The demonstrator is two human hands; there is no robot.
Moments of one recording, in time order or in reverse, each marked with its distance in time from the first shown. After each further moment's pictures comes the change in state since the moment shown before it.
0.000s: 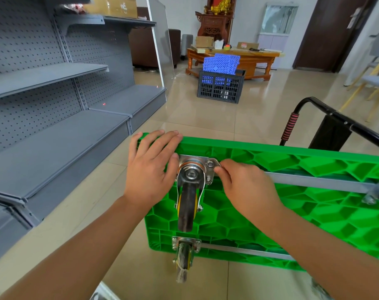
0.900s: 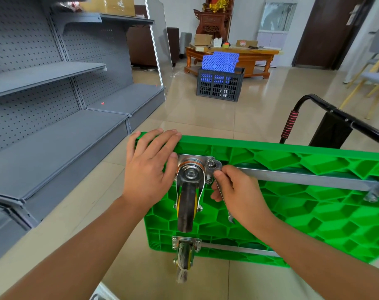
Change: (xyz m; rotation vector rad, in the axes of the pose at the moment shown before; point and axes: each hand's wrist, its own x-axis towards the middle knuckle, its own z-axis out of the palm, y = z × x) left_hand -0.001 -0.001 0.000 -0.013 -0.008 -0.006; right_hand -0.014 -0.005 0.026 0.669 -0.115 0.309
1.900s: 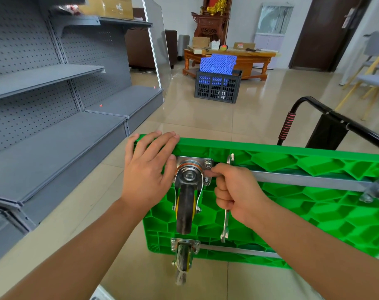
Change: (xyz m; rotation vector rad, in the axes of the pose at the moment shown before) left_hand 0.000 -0.001 0.000 0.009 0.003 0.008; right_hand 0.014 -0.045 -0.010 0.795 -0.100 0.682
